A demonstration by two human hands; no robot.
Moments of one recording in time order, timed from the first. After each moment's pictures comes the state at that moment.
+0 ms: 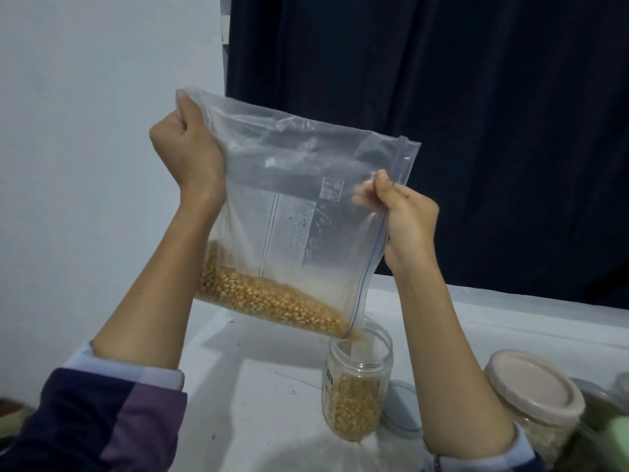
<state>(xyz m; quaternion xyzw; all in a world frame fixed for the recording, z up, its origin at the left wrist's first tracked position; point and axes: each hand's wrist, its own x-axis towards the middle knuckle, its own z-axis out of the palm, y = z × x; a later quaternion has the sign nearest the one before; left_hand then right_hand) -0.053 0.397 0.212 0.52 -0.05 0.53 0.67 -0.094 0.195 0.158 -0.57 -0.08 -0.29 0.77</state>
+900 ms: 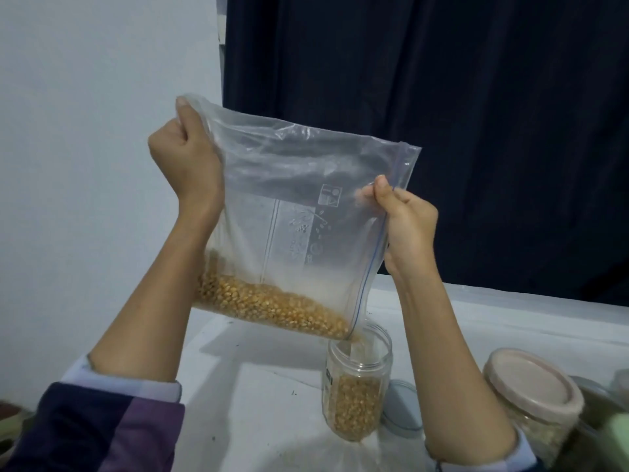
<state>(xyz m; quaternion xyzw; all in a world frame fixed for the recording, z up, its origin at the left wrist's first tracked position) -0.050 0.397 0.202 0.53 -0.07 0.56 0.64 -0.094 0.193 0.151 -0.58 -0.08 -0.30 0.75</state>
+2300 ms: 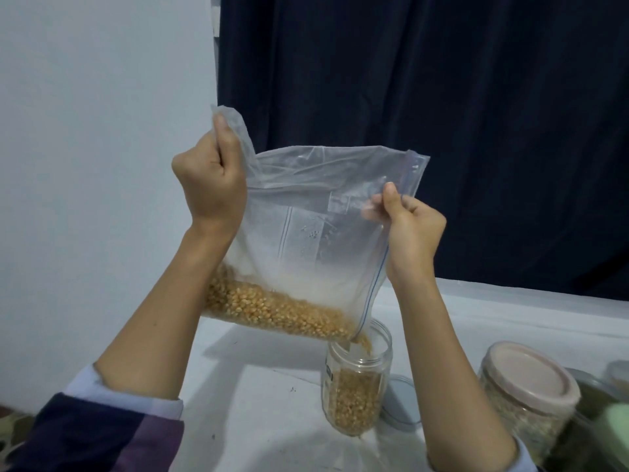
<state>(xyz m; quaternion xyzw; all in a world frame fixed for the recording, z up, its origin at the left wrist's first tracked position) -0.042 0.389 0.175 0.55 -0.21 0.71 0.39 -0.097 0.196 0.138 -0.57 -0.02 -0.37 0.74</state>
